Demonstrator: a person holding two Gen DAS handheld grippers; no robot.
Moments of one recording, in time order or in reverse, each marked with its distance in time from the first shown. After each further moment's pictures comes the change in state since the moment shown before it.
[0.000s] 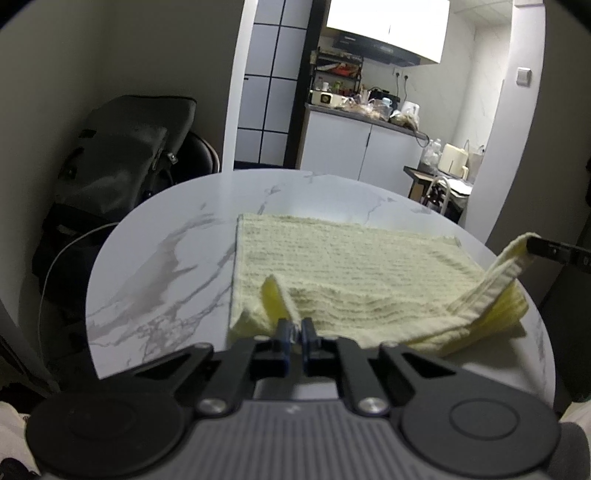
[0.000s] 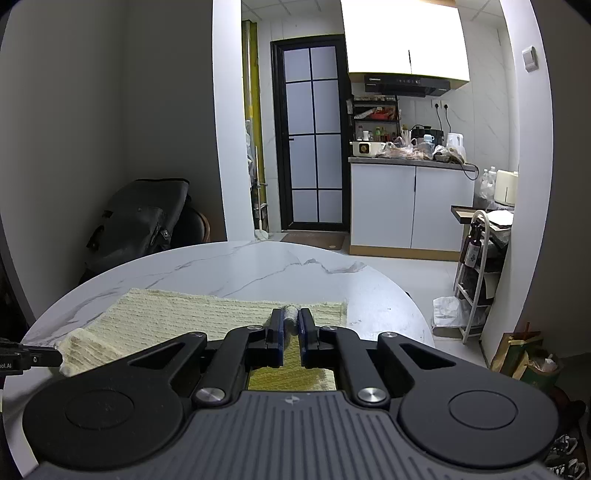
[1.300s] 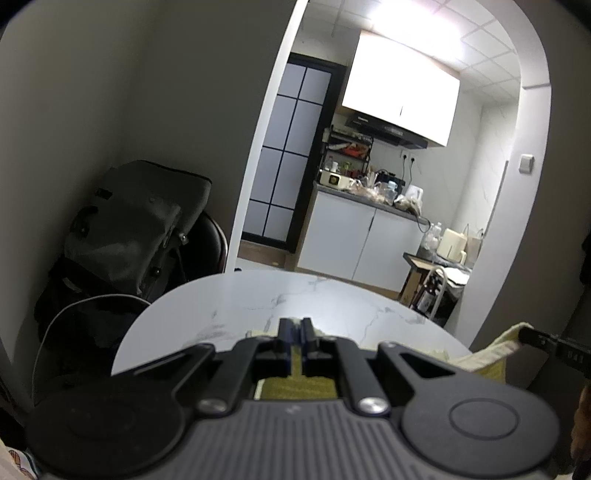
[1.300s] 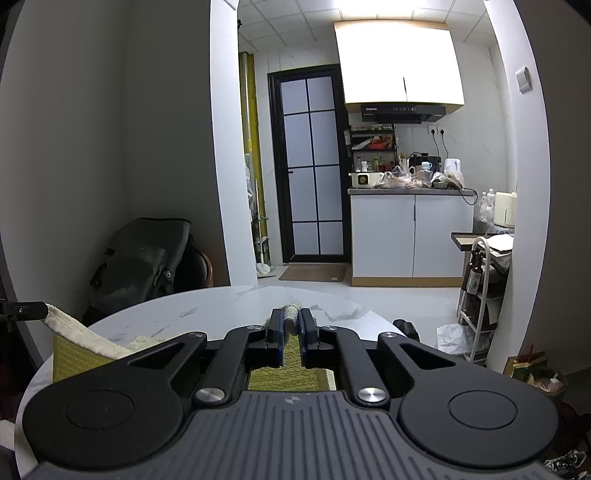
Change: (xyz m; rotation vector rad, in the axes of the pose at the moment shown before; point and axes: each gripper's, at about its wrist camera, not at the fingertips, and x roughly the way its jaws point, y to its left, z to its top) left arm -0.038 0.017 0.059 -0.117 -0.260 -0.011; right arm -0.004 -0.003 0.030 0.032 -0.113 0.009
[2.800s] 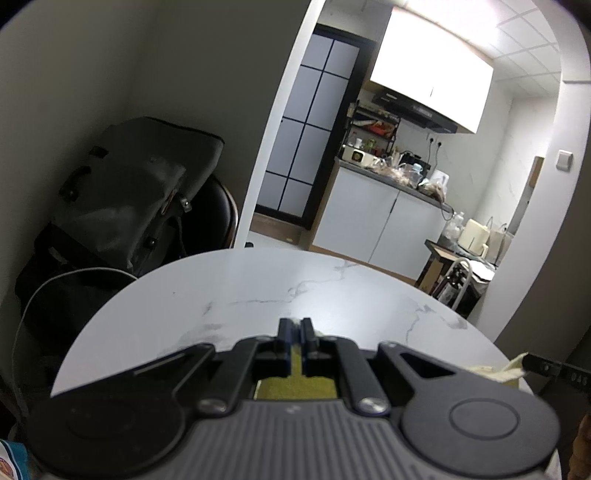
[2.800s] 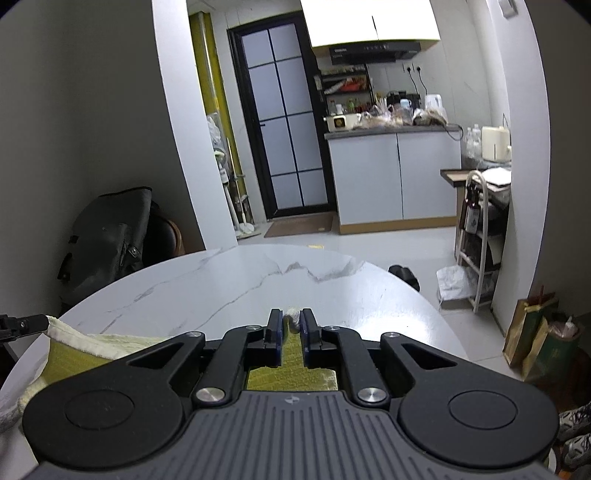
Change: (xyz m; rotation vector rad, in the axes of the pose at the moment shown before) left arm 0.114 0.021 -0.005 -0.066 0.106 0.049; right arm 0.110 -0.027 -0.022 0.138 0.174 -0.045
